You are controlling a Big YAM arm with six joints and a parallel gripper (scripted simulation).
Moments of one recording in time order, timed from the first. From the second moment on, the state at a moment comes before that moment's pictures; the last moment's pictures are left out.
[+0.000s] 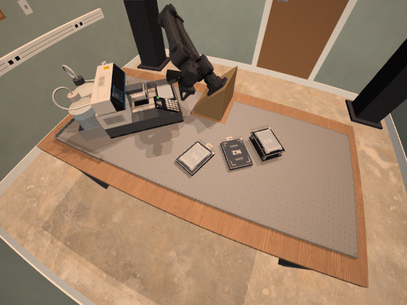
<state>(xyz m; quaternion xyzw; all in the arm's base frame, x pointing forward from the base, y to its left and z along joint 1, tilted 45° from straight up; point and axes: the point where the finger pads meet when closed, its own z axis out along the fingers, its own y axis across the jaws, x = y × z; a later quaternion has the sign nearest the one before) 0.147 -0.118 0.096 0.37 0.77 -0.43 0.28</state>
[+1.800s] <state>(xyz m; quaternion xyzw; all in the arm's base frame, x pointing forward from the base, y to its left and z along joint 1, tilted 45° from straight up) 0.081 -0.183 0.215 0.82 0.42 -0.21 0.32</state>
